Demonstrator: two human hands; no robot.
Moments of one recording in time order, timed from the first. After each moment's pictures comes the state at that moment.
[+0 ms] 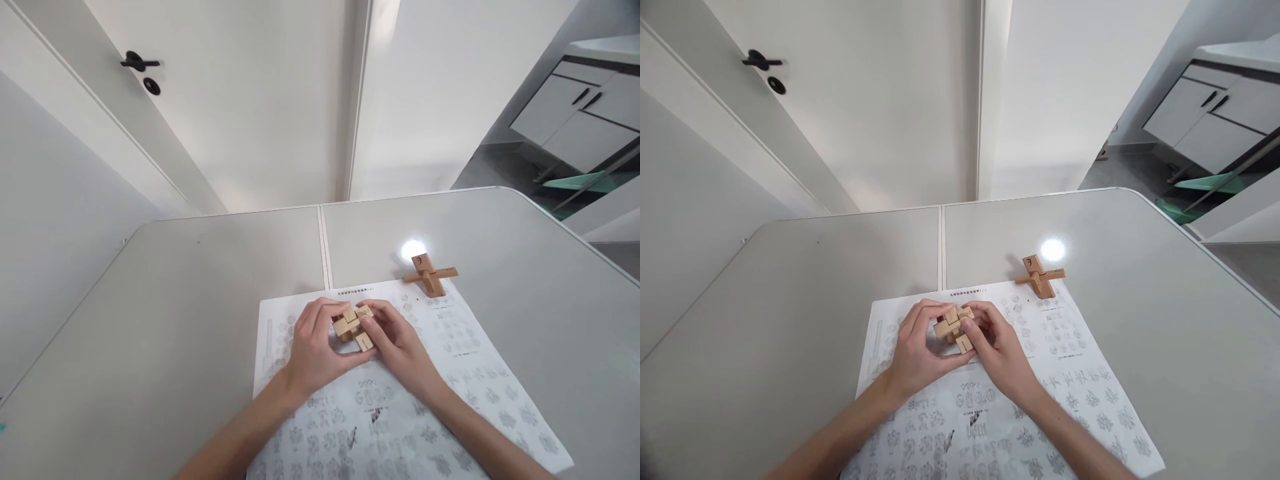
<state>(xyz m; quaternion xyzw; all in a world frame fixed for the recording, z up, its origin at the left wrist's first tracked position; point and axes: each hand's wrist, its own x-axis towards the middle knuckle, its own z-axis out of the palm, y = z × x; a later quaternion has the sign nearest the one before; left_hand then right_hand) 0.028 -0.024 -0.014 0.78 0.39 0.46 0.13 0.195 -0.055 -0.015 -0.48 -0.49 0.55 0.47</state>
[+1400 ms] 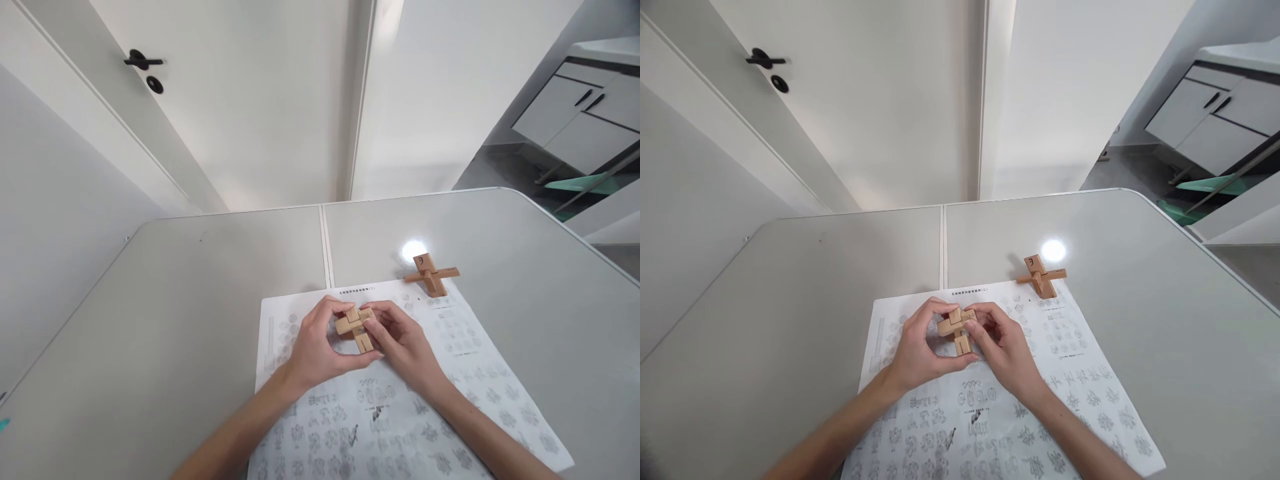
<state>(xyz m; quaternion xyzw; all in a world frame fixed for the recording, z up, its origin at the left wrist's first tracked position) 0.021 -0.025 -0.011 0.76 0.39 0.41 0.31 0.202 -0.055 -0.020 -0.51 -0.52 0.51 0.46</state>
